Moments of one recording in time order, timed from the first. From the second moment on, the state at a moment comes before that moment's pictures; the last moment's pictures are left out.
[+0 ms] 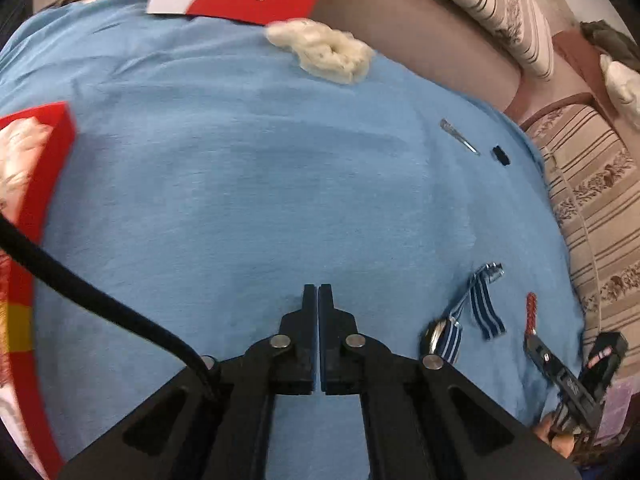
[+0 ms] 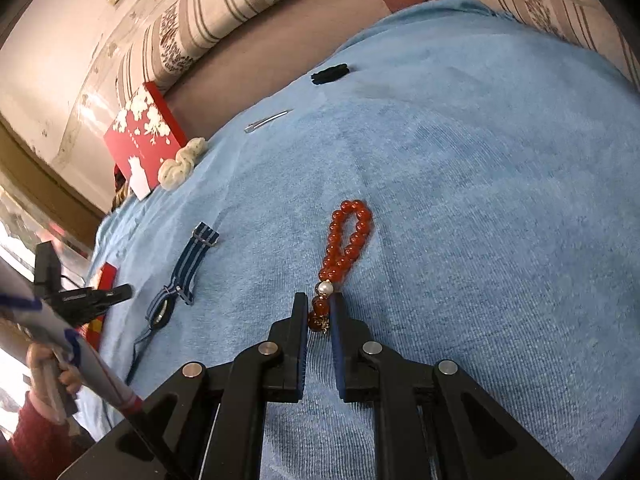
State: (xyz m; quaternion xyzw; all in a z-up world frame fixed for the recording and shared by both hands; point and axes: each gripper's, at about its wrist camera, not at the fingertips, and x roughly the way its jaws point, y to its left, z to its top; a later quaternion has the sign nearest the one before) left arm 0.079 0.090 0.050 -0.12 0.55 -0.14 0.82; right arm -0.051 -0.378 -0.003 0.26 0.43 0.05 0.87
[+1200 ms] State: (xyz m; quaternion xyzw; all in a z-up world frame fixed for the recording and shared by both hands) left arm -0.008 0.235 0.070 -0.26 0.46 -0.05 0.85; right arm 0.032 -0.186 0.043 0.11 0.55 0.02 0.83
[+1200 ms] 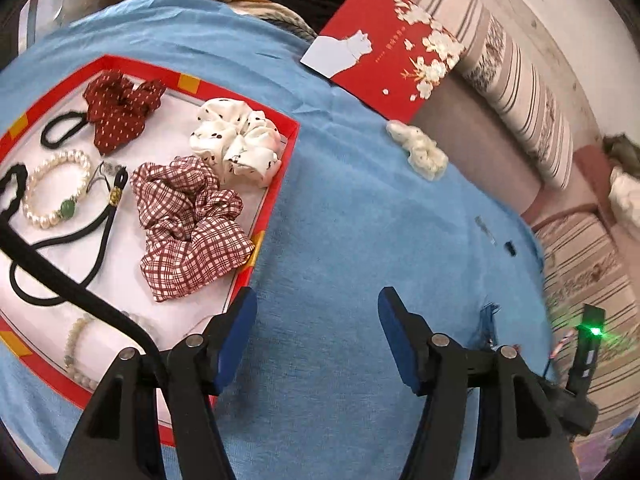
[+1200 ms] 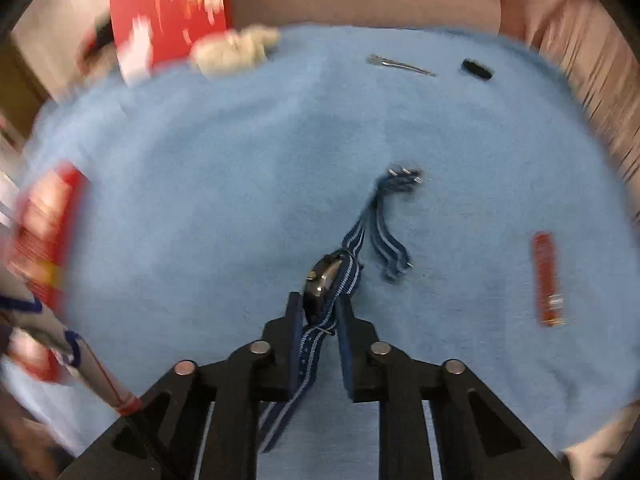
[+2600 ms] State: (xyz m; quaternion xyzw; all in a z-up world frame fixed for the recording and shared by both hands) left arm 0.015 0.118 0.041 -0.15 0.49 -0.11 0.85; right arm -0.007 -0.363 0.021 0.12 0.49 -0.03 0.86
